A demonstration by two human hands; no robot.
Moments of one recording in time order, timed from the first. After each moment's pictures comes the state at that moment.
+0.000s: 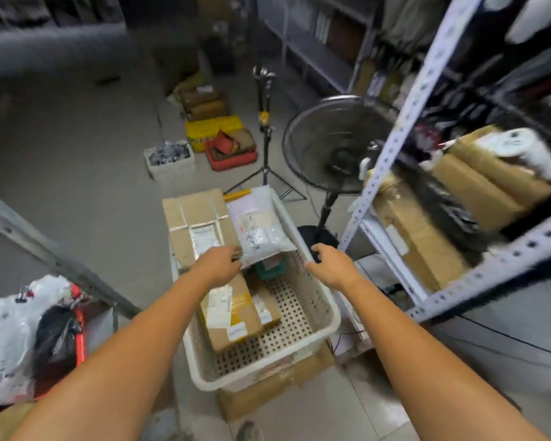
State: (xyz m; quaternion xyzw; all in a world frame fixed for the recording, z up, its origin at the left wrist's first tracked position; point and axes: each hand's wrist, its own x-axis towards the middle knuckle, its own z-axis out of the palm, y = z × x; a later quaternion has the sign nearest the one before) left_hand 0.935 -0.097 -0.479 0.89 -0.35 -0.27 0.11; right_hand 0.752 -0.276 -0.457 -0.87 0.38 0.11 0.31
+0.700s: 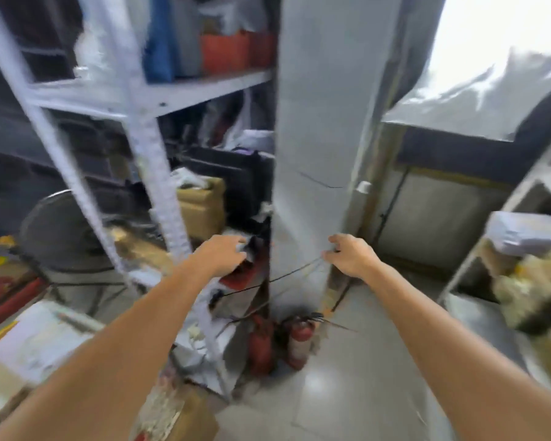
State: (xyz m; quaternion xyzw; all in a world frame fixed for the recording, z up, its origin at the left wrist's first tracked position) left_hand 0.499 -0.285 -0.277 0.65 -0.74 -0.16 0.06; right_hand 0.215 -0.278 -0.270 -0.68 0.69 -0.12 0.22
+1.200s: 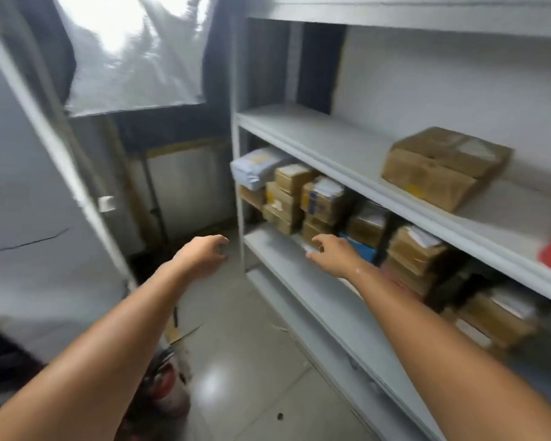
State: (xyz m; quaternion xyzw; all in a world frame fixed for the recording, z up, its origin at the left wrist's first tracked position) left_hand 0.142 -0.357 -0.301 0.26 -0.94 -0.20 -0.02; right_hand -0.004 -0.110 -0.293 -0.26 0.93 -0.20 0.15
